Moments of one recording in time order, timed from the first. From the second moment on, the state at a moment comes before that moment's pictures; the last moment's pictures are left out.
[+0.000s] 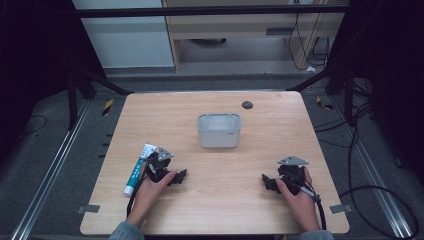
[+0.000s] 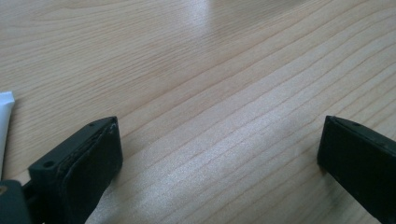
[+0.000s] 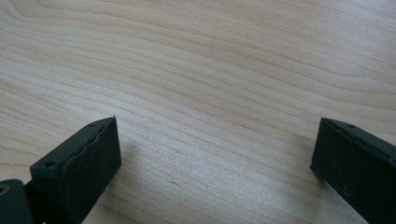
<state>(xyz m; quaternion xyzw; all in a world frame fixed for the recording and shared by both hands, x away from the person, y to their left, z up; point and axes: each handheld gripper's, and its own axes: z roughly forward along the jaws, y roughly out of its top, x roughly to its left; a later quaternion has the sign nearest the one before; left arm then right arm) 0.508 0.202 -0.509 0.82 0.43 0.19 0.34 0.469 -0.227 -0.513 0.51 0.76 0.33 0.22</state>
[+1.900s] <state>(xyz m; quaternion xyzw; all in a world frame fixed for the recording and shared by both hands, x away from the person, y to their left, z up) 0.534 0.293 -0.443 0.85 0.49 0.12 0.14 0.468 -0.227 -0.513 0.51 0.76 0.33 0.22</state>
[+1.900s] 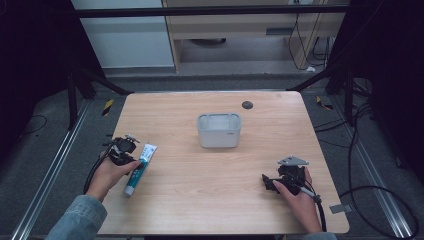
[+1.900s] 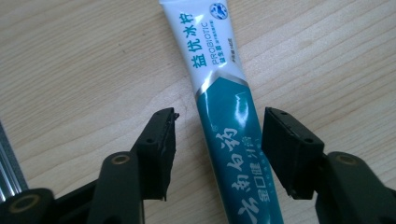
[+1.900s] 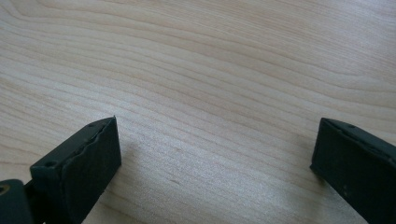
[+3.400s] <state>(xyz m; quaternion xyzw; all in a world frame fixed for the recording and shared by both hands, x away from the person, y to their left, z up) 0.557 0.278 -0.464 0.84 0.51 0.11 0.12 0.468 -0.227 -0.513 0.51 0.76 0.33 0.22</state>
